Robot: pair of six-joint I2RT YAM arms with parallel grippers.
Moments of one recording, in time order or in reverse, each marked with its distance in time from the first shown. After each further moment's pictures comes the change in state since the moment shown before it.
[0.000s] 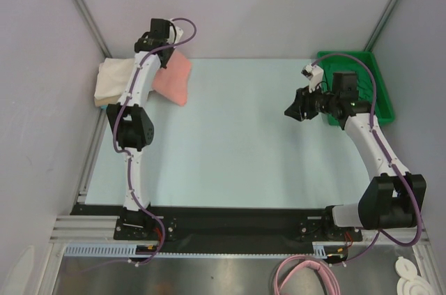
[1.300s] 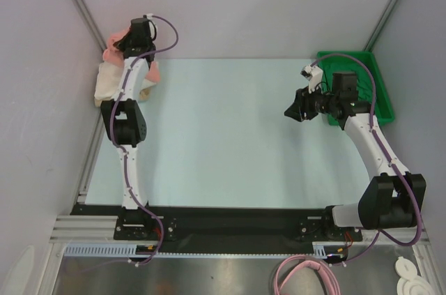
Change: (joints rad) left arm 0.127 0.061 -0.095 0.617 -0.440 0.484; right arm 0.000 0.001 -0.004 0.001 -0.007 -0.017
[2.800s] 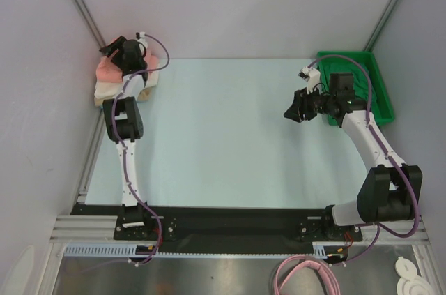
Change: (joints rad) left arm 0.123 0.259 -0.041 0.526 0.054 0.270; right arm -0.001 0.052 0.000 0.000 0.009 -0.013
